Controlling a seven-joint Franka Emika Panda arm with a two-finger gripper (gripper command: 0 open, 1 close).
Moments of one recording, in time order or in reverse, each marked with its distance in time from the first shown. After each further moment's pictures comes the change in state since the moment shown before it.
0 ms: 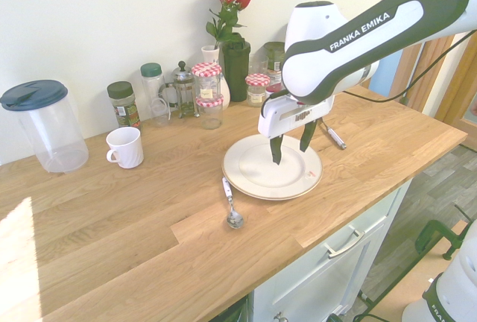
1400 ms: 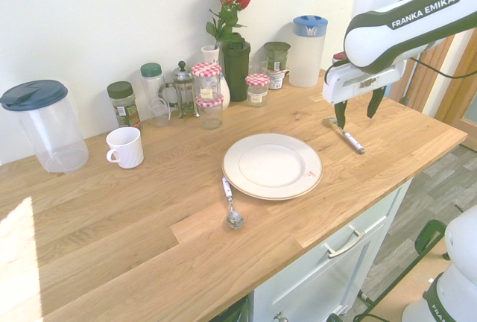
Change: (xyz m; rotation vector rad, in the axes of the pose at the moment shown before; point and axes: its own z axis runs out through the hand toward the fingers) arm 0.076 0.154 -0.048 -0.119 0.143 0.300
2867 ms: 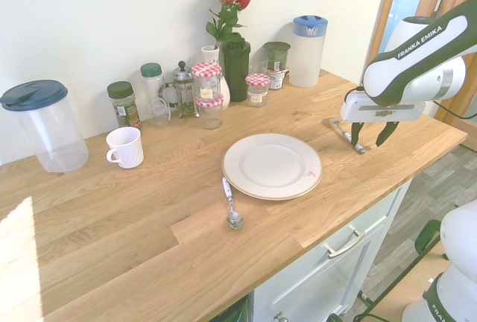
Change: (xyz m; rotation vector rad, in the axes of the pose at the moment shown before) arm 0.031 0.038 0.099 0.146 -0.068 0.282
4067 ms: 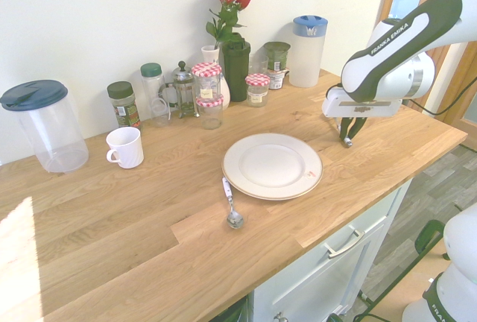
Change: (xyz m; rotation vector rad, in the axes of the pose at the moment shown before) arm 0.006 -0.063 0.000 0.072 0.009 -0.050
